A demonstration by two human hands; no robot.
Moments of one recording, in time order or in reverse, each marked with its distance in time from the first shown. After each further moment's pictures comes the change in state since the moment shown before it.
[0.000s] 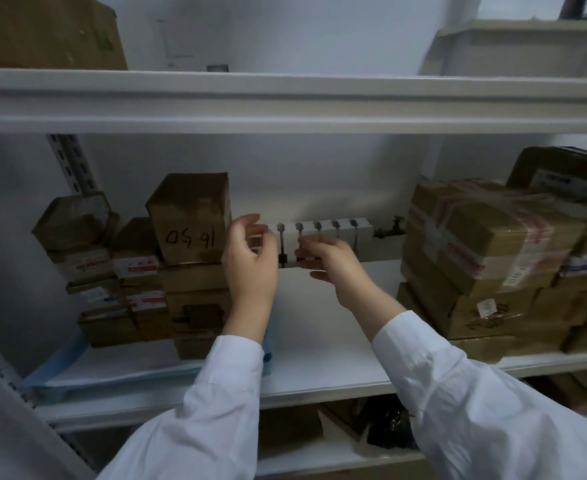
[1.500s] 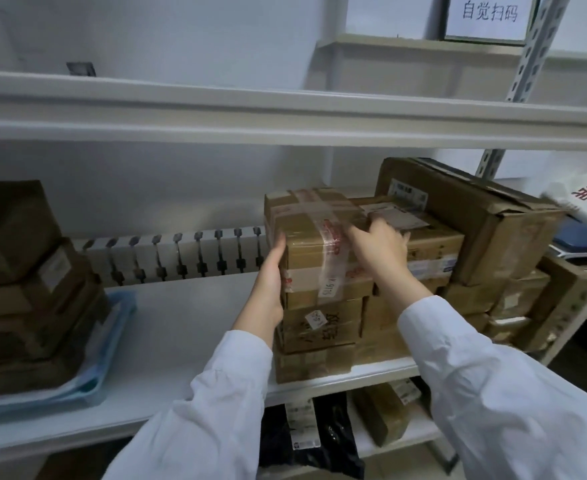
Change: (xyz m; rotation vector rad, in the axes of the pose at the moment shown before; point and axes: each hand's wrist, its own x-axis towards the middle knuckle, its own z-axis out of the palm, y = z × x) left_hand -0.123 0.084 0.265 -0.430 -0.539 -0.818; right_hand 0.012 -0.009 -0.343 -0.856 0.543 -0.120
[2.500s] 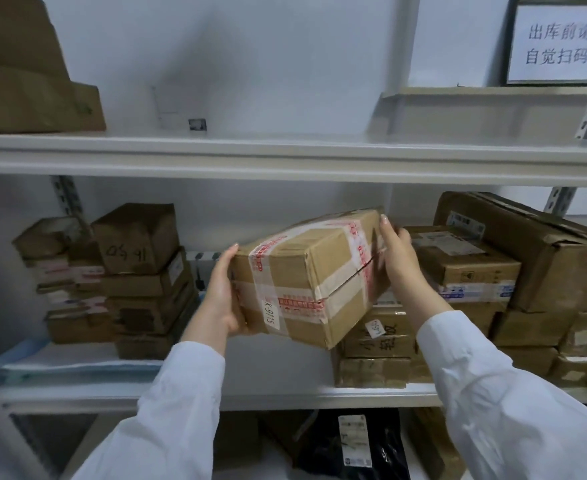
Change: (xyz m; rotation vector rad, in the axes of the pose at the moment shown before) left_hand -0.083 0.045 -0.148 -0.149 0.151 -0.080; right_hand -0.069 -0.068 -0.004 0.795 -0.182 0.071
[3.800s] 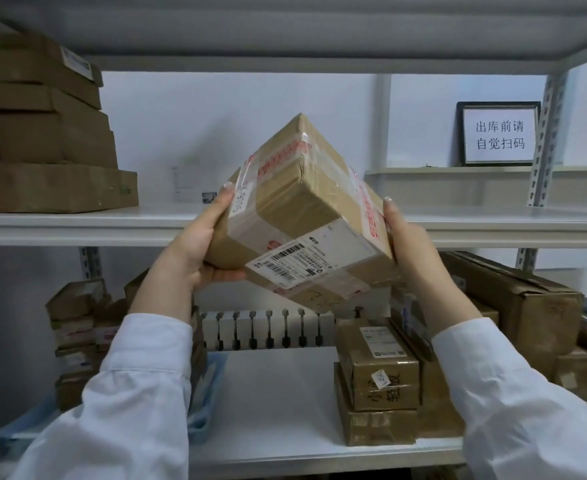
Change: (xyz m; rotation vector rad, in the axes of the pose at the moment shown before) left_hand -0.154 0.128 0.014 0.396 -0.076 0.623; right_hand -0.082 -0.140 -0.014 -0.256 0.083 -0.225
